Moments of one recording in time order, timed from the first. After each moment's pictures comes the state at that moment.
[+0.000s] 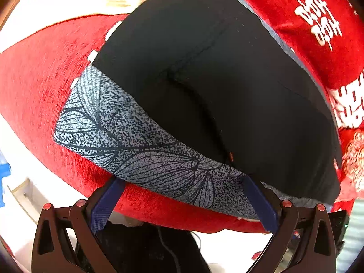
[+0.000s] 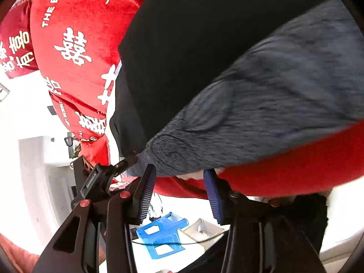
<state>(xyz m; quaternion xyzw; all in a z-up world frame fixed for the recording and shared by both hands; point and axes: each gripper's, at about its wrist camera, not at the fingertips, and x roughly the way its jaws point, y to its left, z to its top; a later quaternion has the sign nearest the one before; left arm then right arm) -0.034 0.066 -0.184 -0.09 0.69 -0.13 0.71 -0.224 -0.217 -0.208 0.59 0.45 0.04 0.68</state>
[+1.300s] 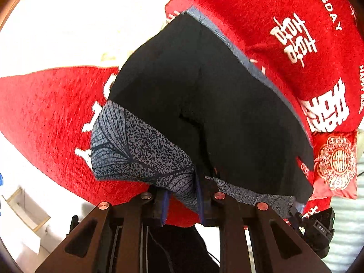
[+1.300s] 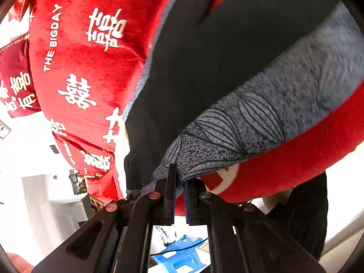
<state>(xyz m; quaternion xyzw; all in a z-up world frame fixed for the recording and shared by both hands) 0.008 0.076 -0.117 -0.12 0.67 -0.19 0.71 -0.252 -0.279 -0.131 0.62 0.39 -0.05 0.67</state>
